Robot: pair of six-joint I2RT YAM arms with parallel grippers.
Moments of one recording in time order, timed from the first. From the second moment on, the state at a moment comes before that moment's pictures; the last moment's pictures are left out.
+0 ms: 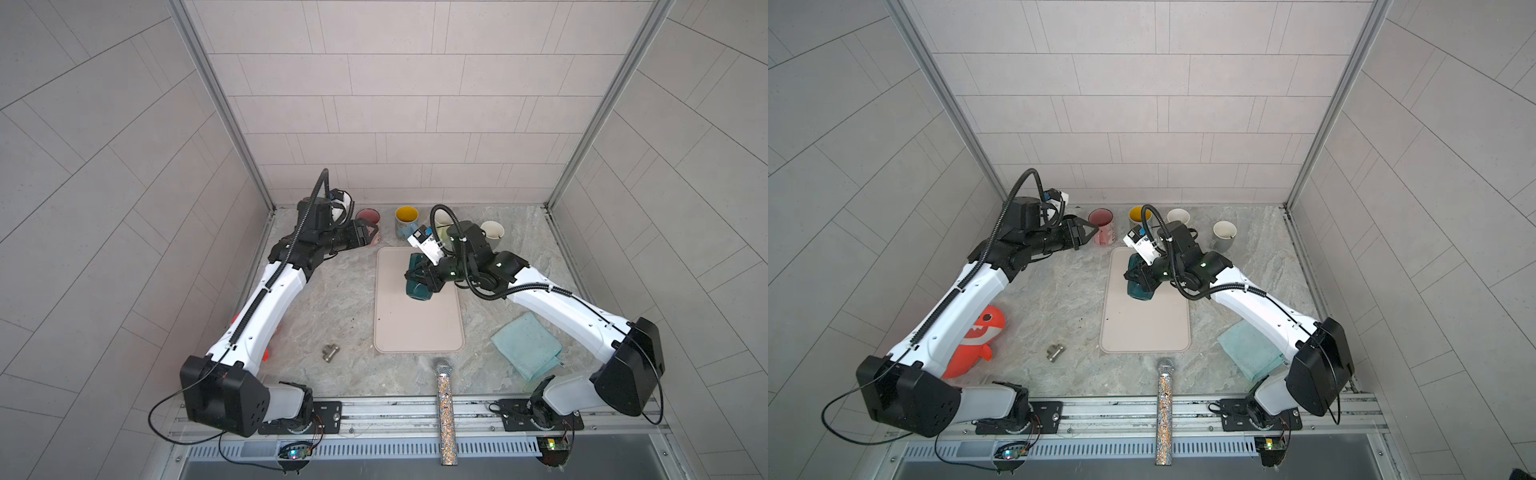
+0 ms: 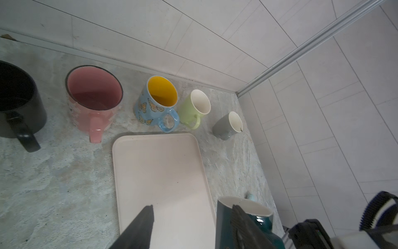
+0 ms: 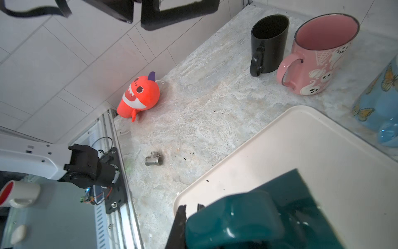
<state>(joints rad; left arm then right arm) -0.23 1.34 1.31 -0.50 0.48 -0.50 0.65 1.45 1.28 -0.47 -0.47 0.05</state>
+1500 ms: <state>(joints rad) -0.39 1.34 1.34 -0.63 0.67 -0.51 0.72 1.56 1.46 -0.48 -0.42 -0.11</state>
